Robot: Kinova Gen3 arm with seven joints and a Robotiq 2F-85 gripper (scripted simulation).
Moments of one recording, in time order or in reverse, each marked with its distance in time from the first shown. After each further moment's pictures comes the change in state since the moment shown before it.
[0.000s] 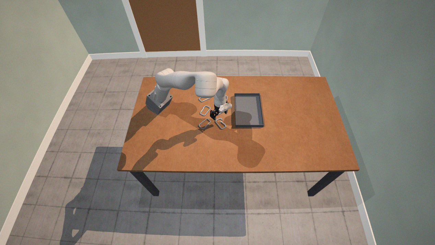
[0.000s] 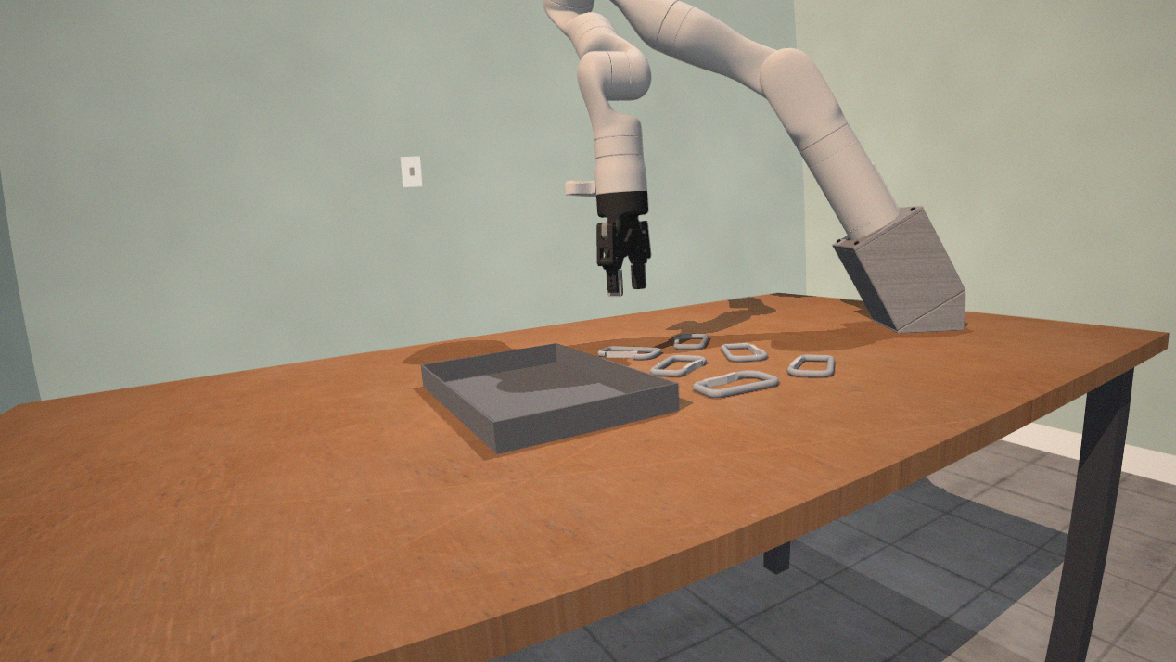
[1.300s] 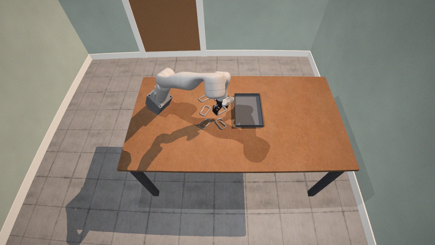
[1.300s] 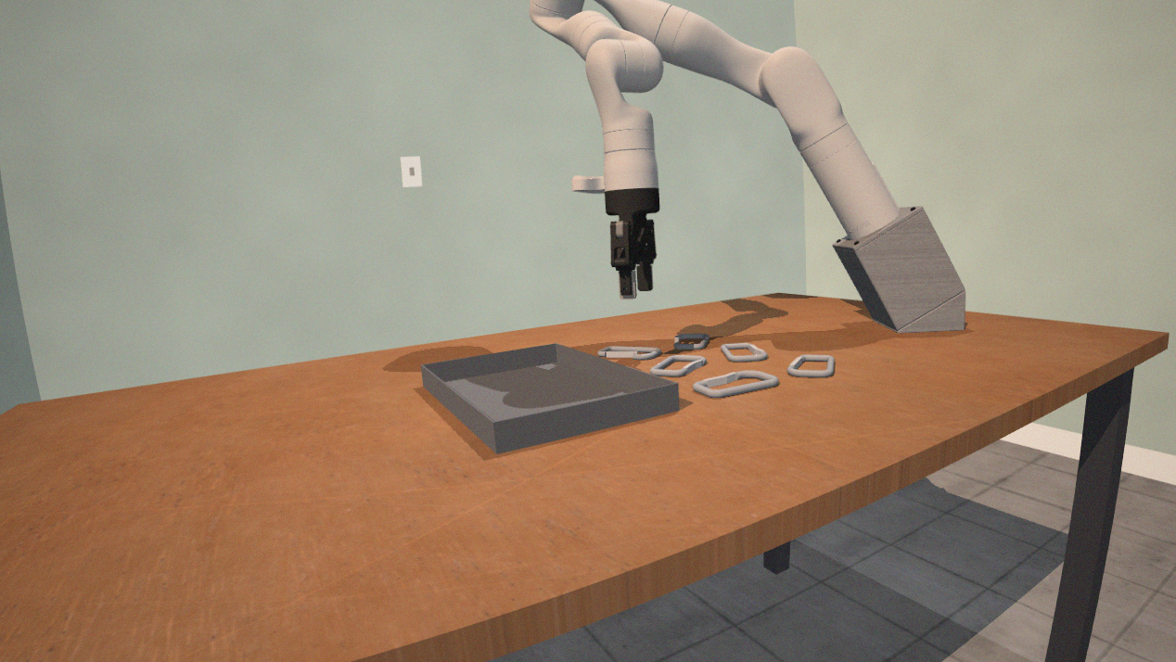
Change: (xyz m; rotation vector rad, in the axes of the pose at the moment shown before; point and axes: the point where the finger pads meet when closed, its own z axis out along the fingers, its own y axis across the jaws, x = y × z) arm -0.029 -0.036 -0.001 -0.005 0.009 -0.110
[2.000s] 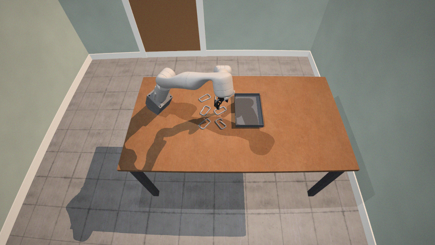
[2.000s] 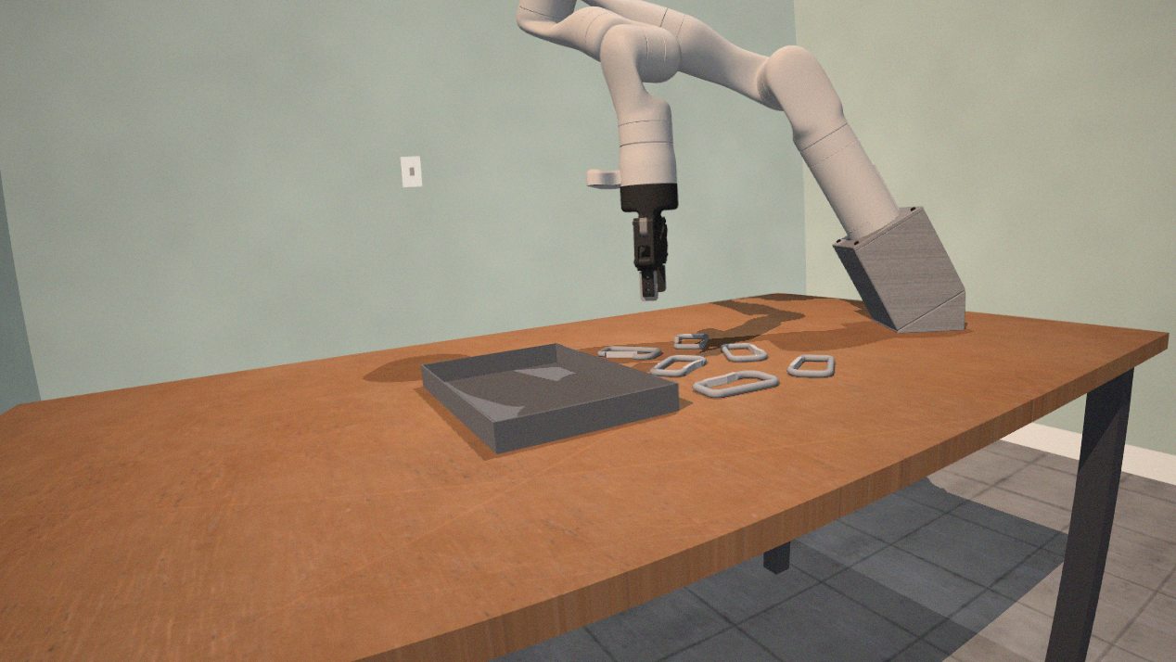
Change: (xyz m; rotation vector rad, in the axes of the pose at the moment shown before) arm -0.034 -0.037 -0.002 -0.005 0.001 -0.114
